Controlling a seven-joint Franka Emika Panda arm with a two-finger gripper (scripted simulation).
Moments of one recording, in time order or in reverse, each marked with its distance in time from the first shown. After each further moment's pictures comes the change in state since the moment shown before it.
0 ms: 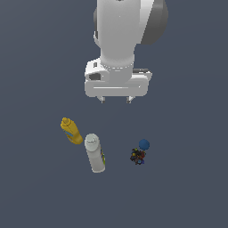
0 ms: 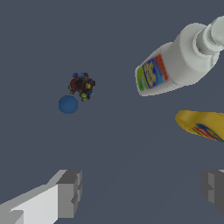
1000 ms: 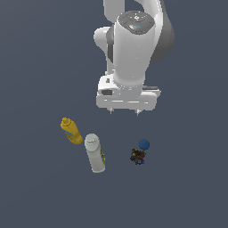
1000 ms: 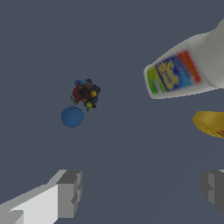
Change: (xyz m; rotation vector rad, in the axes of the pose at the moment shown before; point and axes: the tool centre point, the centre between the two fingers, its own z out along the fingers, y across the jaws) arm 0.023 -0.032 0.040 -0.005 0.004 0.090
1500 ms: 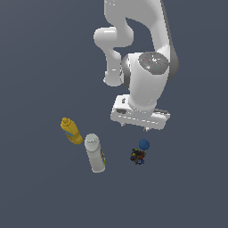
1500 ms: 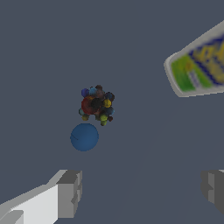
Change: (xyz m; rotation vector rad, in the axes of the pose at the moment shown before) arm 0.023 -0.049 0.068 0.000 0.017 0.156
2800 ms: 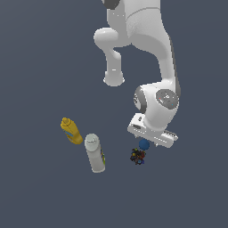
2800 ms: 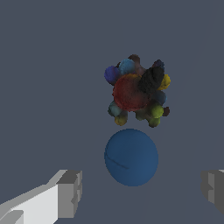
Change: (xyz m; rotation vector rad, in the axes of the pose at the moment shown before) arm -0.005 -0.074 0.109 0.018 0.018 0.229
